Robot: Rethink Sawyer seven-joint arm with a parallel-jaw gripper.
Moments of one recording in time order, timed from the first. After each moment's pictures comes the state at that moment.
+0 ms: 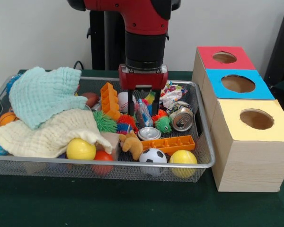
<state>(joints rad) -0.37 -0.59 0.14 1.74 -0.35 0.27 1.68</state>
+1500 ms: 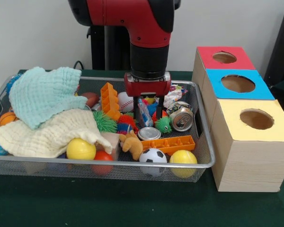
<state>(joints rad) -0.36 -0.52 0.14 1.74 -0.35 0.27 1.68</state>
